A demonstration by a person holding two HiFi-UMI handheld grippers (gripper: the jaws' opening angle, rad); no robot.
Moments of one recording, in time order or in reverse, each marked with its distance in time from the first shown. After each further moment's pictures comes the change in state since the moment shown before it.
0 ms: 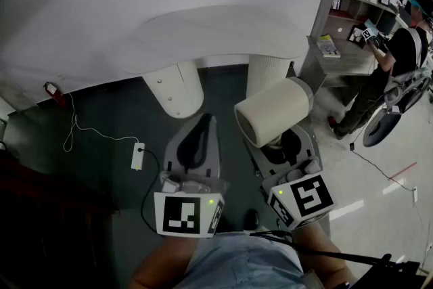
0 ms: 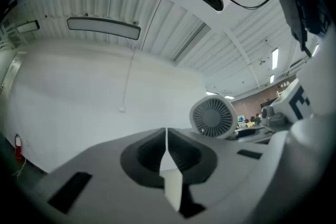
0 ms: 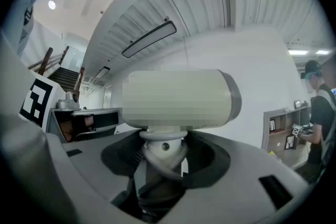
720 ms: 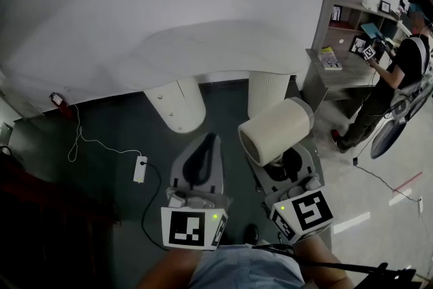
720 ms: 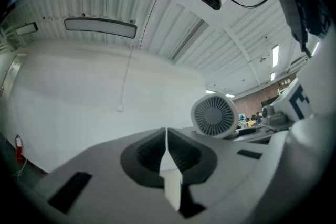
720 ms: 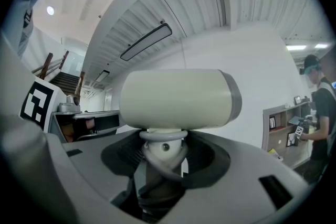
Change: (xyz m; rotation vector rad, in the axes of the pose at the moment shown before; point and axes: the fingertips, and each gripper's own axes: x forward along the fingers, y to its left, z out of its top) left arm 0.018 -0.041 -0.012 0.009 0.017 0.011; right arm -0.021 -0.039 -0.010 0.031 -0.016 0.019
